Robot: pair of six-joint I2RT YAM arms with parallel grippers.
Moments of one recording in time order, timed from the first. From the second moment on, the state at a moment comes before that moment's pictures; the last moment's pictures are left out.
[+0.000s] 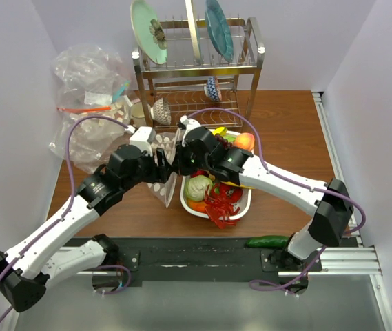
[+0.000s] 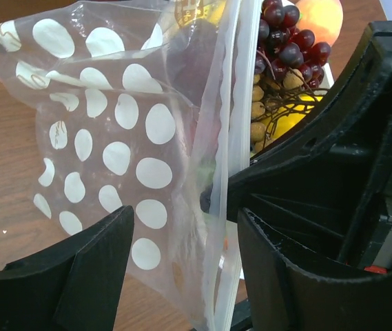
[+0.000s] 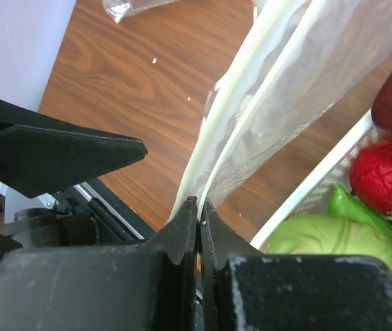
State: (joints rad) left arm -0.67 0.92 0.90 -0.48 -0.11 -0.46; right arm 0.96 1.58 1.37 -0.37 0.03 0.61
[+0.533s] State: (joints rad) left arm -0.70 0.93 0.92 -0.55 -0.09 -0.37; right arm 0.96 1.58 1.40 -0.42 0.04 0.65
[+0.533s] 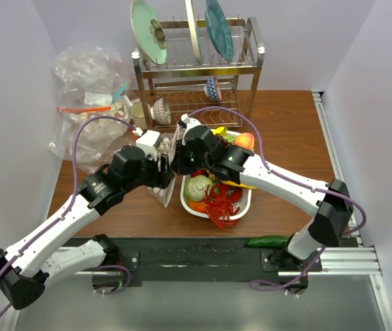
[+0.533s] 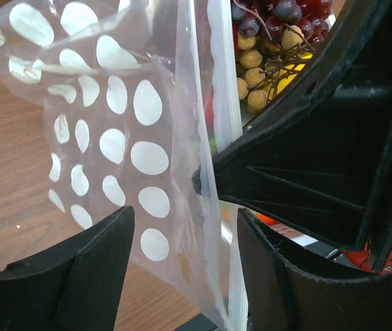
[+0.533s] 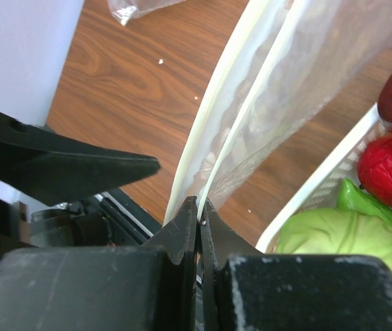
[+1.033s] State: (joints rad) left arm -0.72 0.97 0.92 -0.55 -0.14 -0.33; right arm 0.96 1.59 1.42 -0.43 0.04 0.66
